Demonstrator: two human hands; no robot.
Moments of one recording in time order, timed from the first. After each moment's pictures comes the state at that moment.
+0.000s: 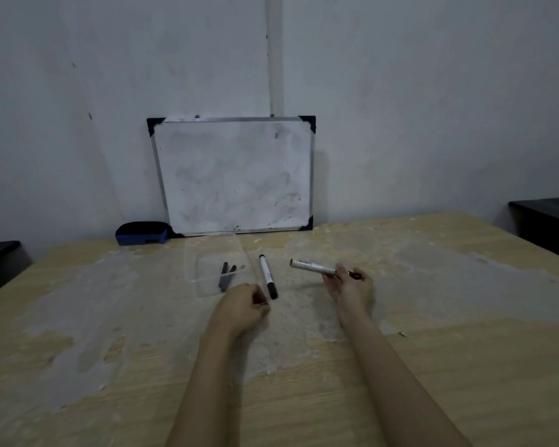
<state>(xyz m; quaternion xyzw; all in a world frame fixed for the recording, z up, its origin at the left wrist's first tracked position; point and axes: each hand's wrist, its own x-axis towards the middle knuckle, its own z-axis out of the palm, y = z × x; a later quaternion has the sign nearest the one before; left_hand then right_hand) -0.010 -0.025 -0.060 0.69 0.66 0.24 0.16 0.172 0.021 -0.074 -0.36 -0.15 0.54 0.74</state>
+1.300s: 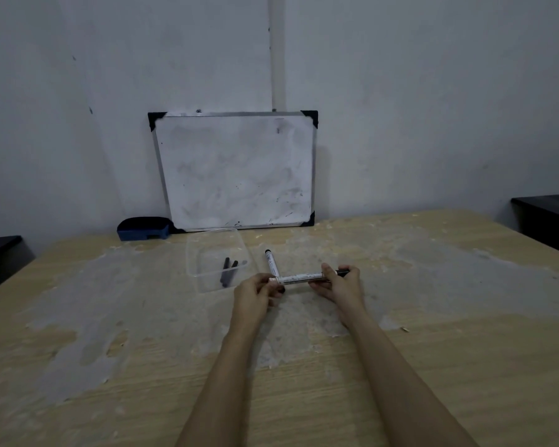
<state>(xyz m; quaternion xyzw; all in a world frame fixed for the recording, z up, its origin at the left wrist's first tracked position) 0.014 -0.010 -0.085 0.53 0.56 0.53 0.36 0.167 0.015 -0.077 -0.44 -0.33 0.55 0.63</state>
